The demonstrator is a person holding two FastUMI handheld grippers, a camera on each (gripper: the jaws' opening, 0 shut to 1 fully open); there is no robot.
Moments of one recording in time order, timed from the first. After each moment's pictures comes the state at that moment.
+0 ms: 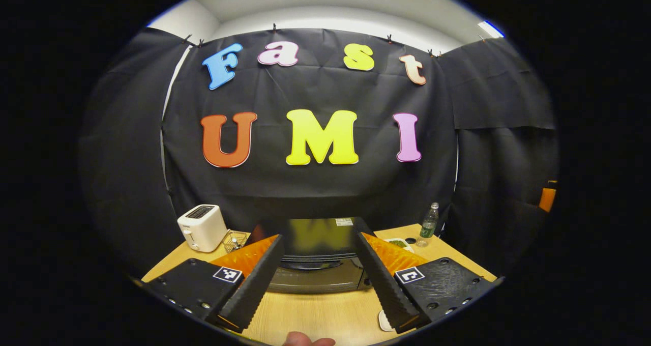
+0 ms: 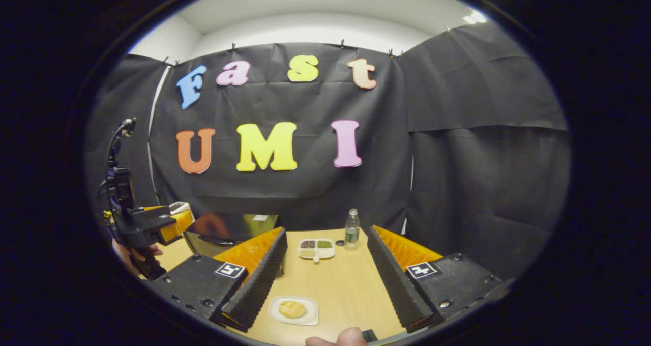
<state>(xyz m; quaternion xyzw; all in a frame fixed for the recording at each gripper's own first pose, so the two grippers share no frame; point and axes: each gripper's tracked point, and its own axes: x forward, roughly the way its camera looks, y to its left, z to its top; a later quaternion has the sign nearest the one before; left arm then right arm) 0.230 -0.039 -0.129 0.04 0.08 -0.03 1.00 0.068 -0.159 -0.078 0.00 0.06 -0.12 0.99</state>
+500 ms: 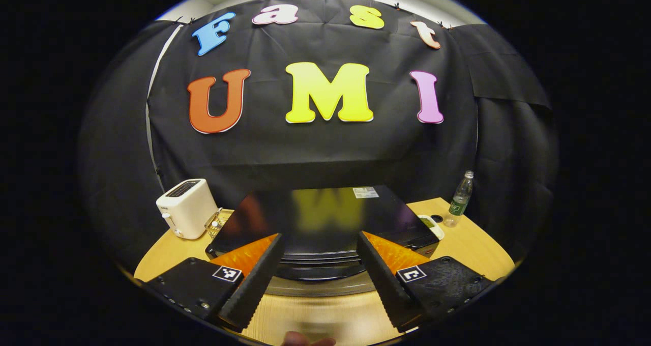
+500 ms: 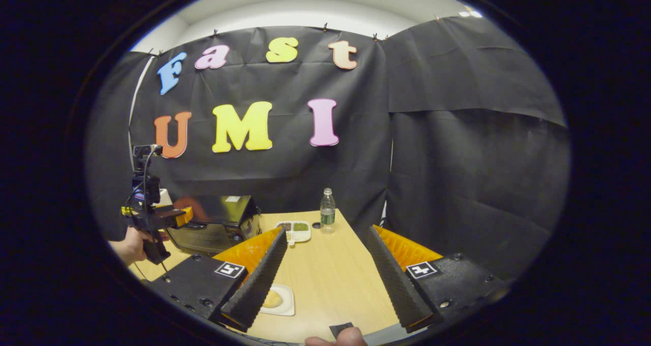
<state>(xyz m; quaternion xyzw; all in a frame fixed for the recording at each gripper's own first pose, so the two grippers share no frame) 0.322 -0.012 -0.226 0.04 0.17 0.00 0.98 0.069 -0.195 -0.114 0.02 0.12 -0.15 0.98</state>
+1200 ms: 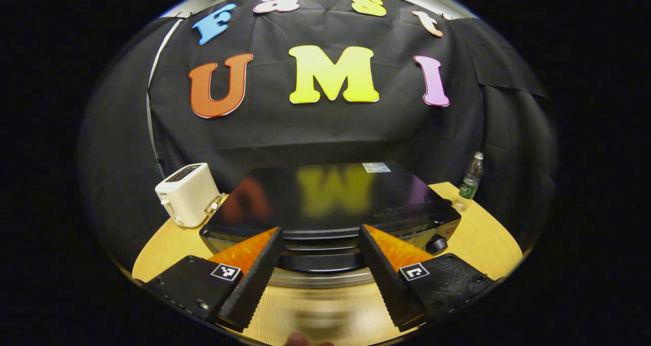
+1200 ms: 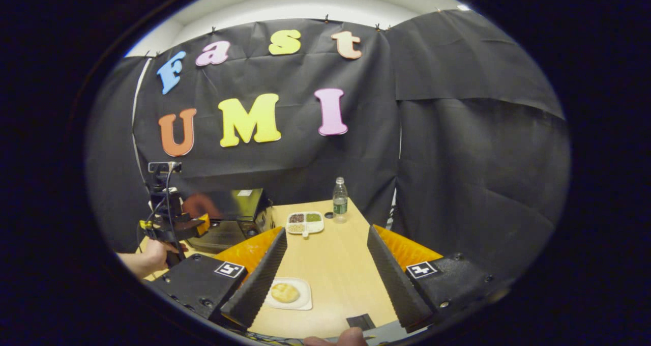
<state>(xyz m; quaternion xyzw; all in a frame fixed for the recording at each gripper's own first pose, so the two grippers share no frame) 0.311 -0.001 -0.258 0.04 0.20 0.00 0.98 0.065 -0.165 -0.115 0.05 0.15 -0.14 0.98</state>
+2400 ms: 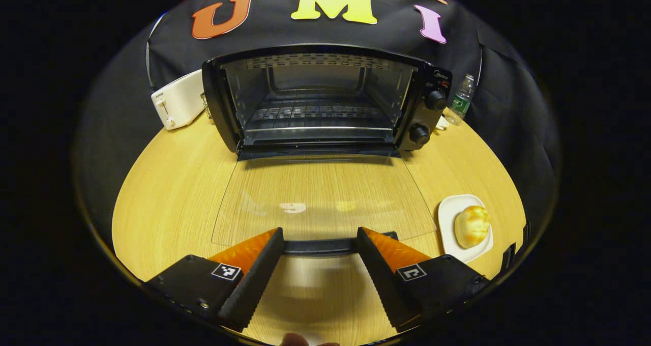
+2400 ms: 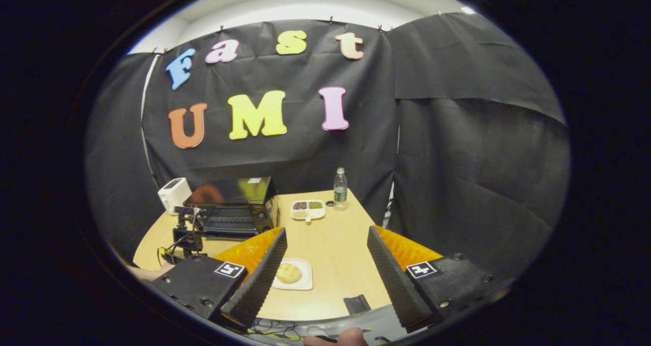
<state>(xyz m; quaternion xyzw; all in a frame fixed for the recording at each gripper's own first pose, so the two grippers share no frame) 0.149 0.002 -0.400 0.02 0.42 -0.01 0.91 -0.009 -0.132 -0.118 0.03 0.16 -0.12 0.98</state>
